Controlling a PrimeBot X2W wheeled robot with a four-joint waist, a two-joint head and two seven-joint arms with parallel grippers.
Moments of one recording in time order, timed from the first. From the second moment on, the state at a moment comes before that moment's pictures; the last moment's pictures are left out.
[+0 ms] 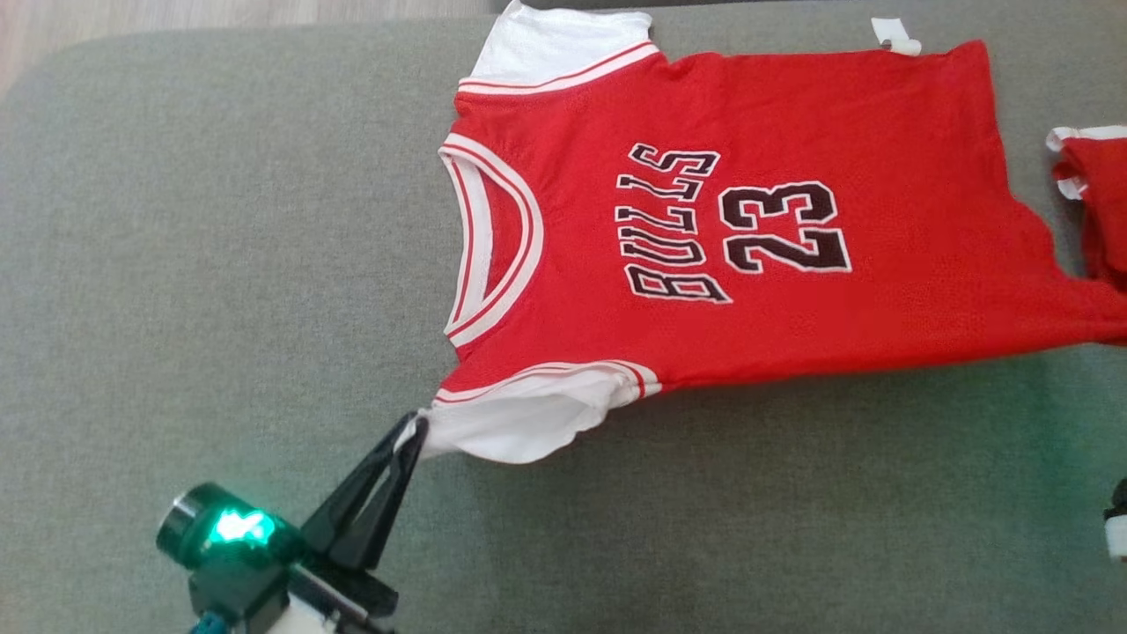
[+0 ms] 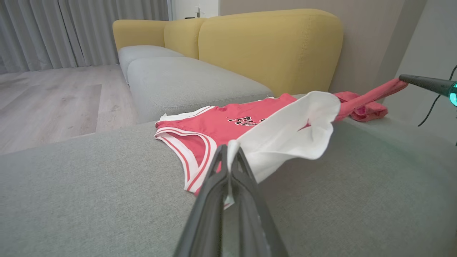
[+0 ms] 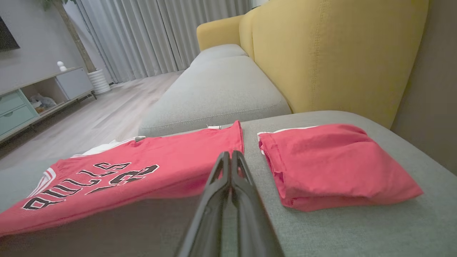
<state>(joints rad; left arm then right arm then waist) -0.02 0.51 -0.59 -0.13 -0.39 -0.01 -0.26 0.13 -0.36 -0.17 -0.03 0.55 0.13 -0.12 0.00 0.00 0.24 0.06</state>
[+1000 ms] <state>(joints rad) -0.95 0.46 -0.83 0.28 -0.20 -0.13 -0.26 -0.24 -0.35 -0.15 0.13 0.36 0.13 -0.04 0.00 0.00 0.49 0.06</state>
